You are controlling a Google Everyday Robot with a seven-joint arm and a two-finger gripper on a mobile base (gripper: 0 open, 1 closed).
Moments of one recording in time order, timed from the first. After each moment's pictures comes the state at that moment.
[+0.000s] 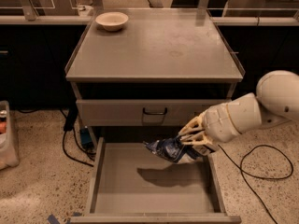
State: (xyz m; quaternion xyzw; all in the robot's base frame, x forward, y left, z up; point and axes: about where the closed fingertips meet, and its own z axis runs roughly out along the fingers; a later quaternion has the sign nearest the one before) arm 0.479 -0.110 0.751 -0.78 0.49 0.14 0.36
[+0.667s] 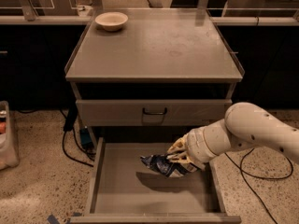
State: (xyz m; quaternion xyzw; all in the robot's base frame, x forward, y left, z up) arm 0.474 -0.084 0.660 -0.78 0.52 0.11 0.32
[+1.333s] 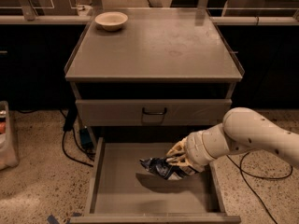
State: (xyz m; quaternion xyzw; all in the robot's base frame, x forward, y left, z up) arm 0.474 -0.085 0.640 -0.78 0.53 0.12 0.33
